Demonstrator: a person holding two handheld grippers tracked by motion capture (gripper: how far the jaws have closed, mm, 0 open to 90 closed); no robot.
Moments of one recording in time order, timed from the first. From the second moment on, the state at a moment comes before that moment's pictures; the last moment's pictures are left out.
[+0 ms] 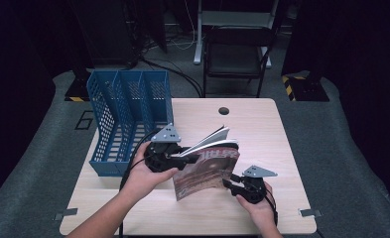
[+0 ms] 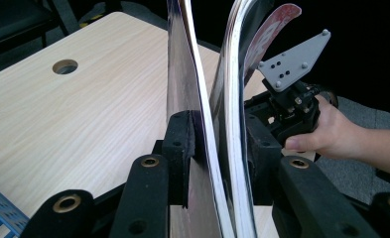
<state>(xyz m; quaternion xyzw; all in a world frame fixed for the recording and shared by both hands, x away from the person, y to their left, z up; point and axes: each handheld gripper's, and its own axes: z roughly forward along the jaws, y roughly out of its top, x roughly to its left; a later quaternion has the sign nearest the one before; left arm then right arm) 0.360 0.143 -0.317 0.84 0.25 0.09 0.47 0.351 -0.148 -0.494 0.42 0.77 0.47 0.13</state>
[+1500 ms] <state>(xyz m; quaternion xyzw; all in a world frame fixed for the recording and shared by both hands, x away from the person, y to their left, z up) 0.372 0.123 -0.311 0.88 0.25 0.08 0.40 0.352 -0.149 -0.494 0.41 0.77 0.47 0.13</state>
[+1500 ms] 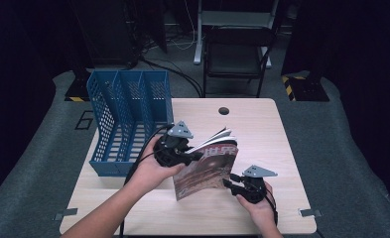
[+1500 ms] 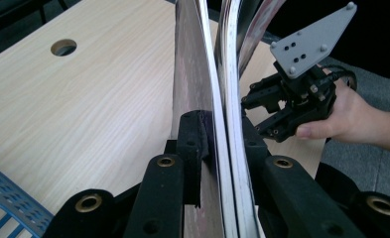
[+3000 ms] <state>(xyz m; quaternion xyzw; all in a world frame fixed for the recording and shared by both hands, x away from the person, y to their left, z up) 0.376 0.116 -0.304 0.90 0.25 0.09 0.36 0.352 -0.148 -0.495 0.42 0.77 0.47 0.13</state>
